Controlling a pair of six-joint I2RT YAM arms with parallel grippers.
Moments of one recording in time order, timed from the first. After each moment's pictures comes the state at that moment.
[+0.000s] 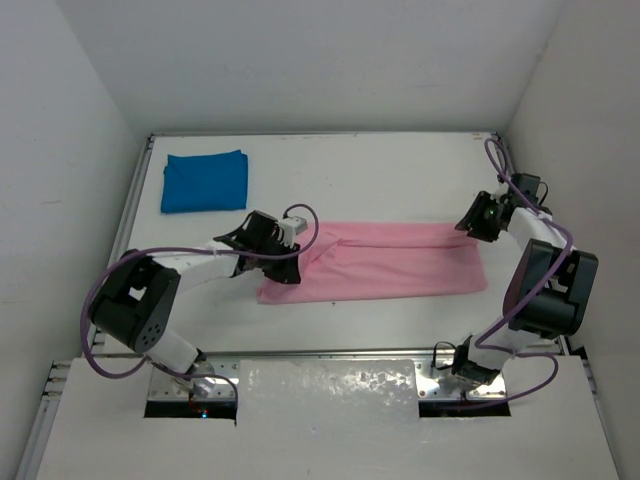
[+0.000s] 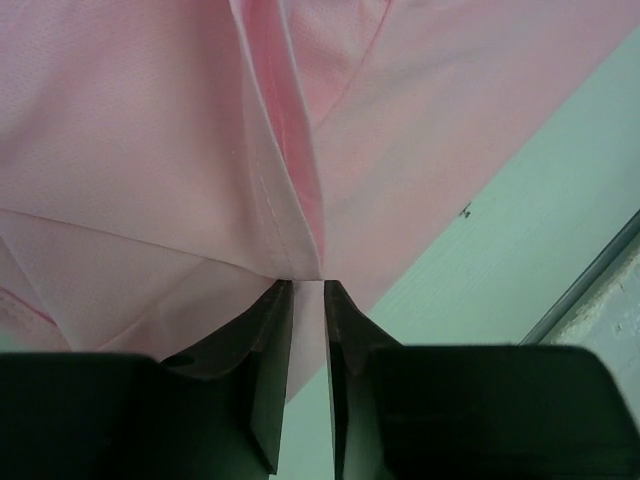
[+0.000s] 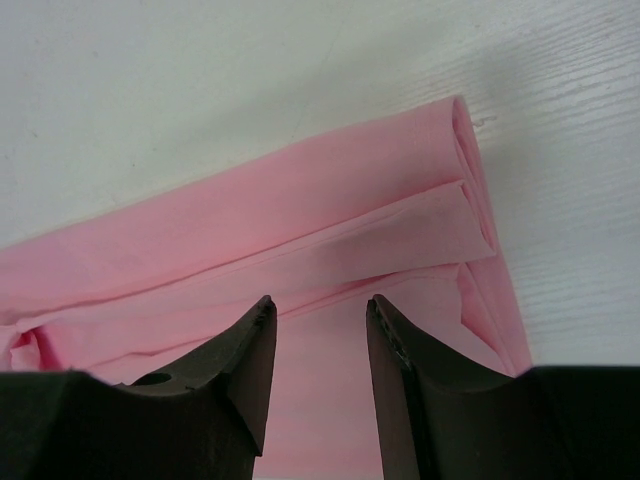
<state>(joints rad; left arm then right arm) -0.50 1.53 0.73 -0.17 0.43 -0.13 -0.35 1.62 0.98 -0.36 -0.33 0.20</state>
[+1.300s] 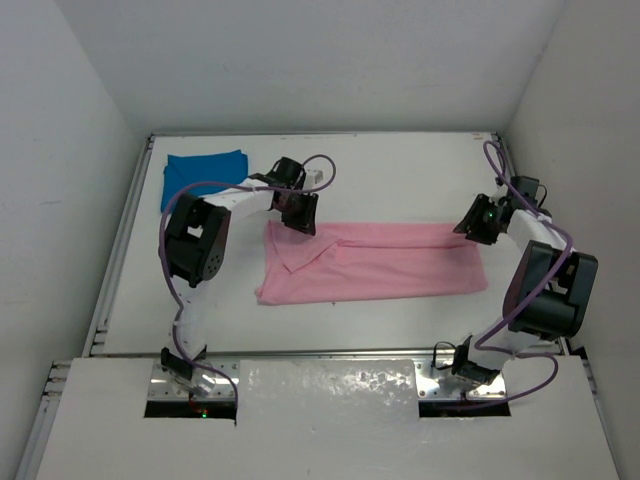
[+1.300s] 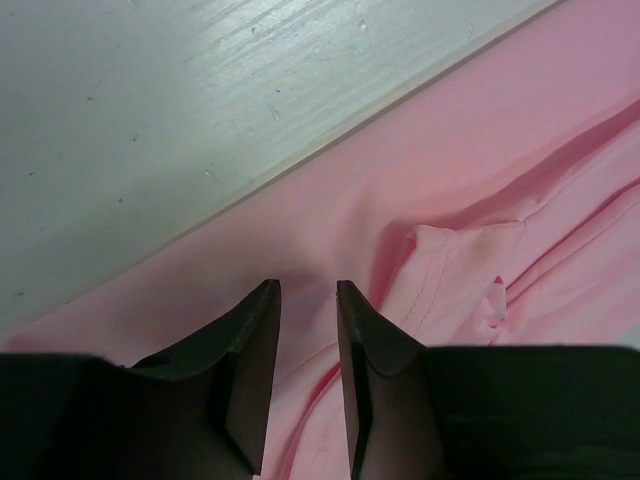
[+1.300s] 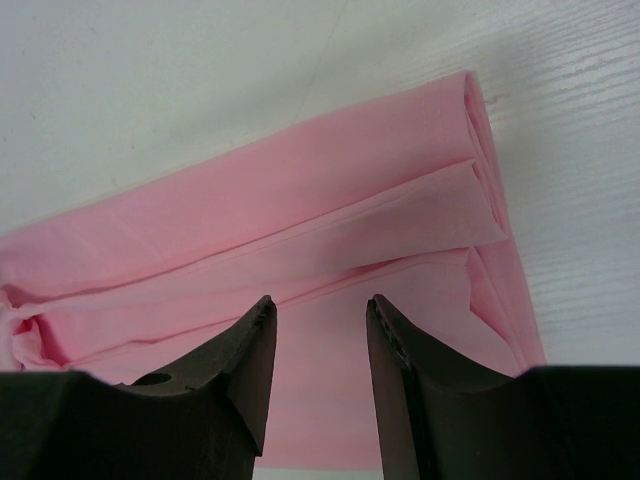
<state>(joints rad) -0.43 2.10 1.51 -0.51 0.33 -0.15 -0.35 1.61 0.96 -0.37 -0.35 0.19</state>
